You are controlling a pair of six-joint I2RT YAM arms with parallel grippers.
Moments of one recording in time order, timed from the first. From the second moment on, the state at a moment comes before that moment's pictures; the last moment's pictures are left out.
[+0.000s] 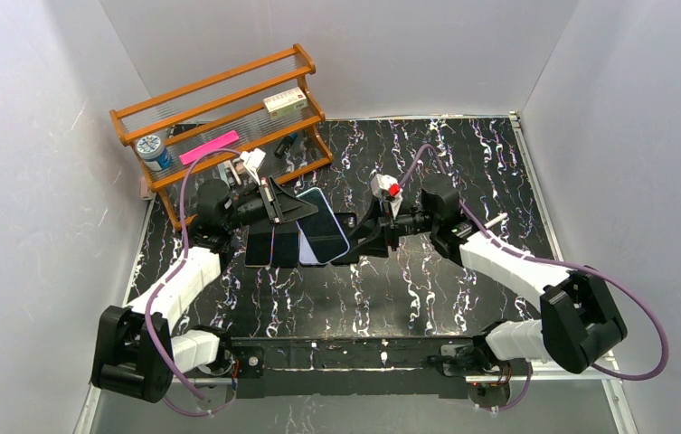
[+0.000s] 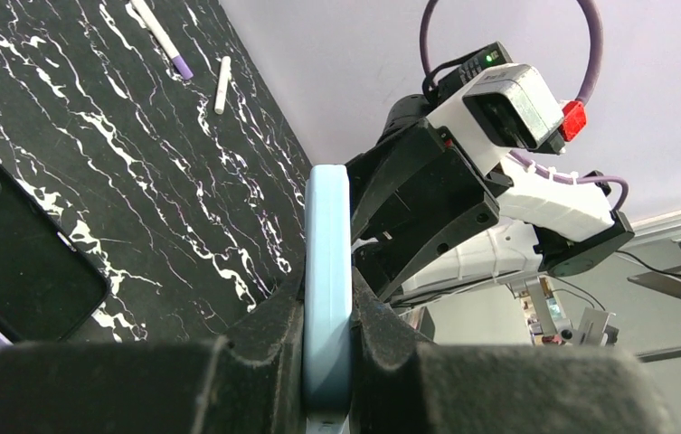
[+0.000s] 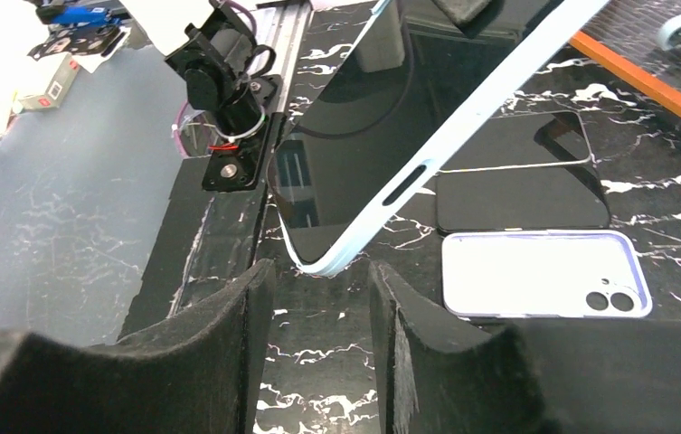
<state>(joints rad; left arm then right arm) -0.24 1.16 0.63 0.52 0.95 -1.02 0.59 1.30 0.74 0.36 -1.12 0.04</state>
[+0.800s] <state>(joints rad) -0.29 1.13 0.66 0.51 0.99 -1.00 0.63 1.35 0.82 0.21 -1.23 -0.08</state>
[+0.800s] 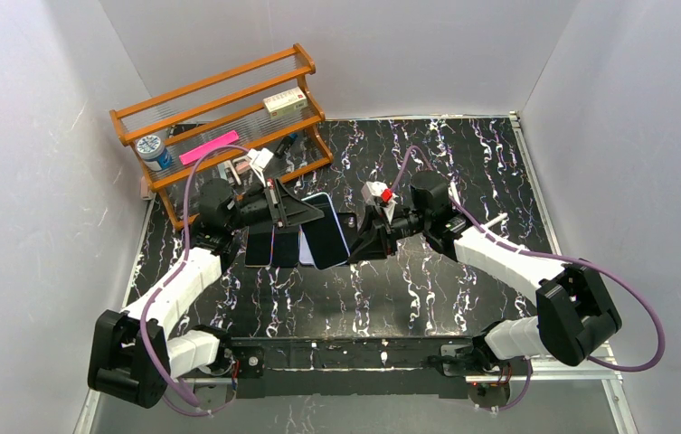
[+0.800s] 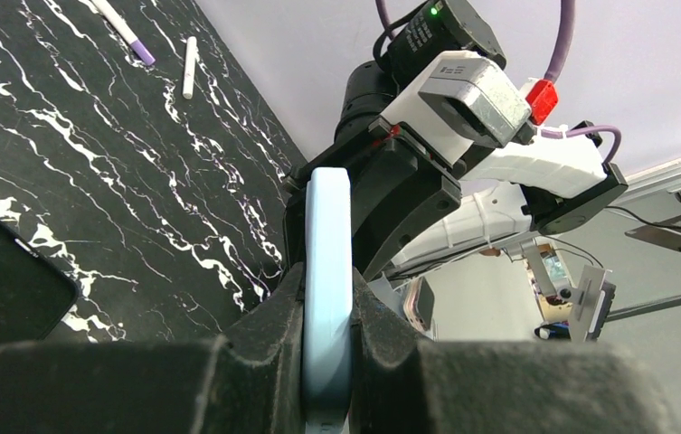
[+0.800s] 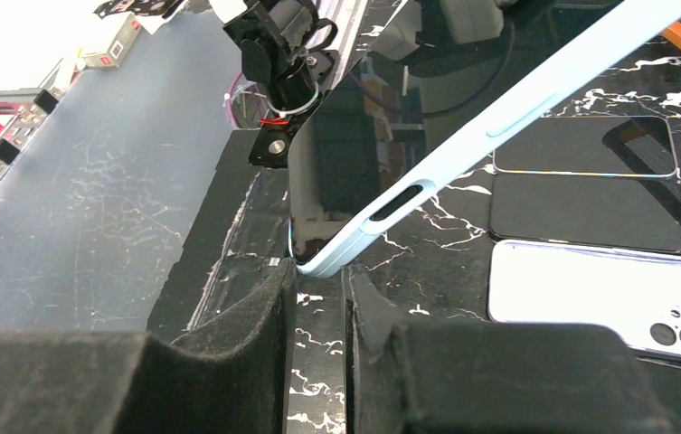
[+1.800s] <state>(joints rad) -0.33 1.11 0.67 0.52 0.90 -1.12 0.66 1.38 0.82 0.24 -1.10 -0.10</state>
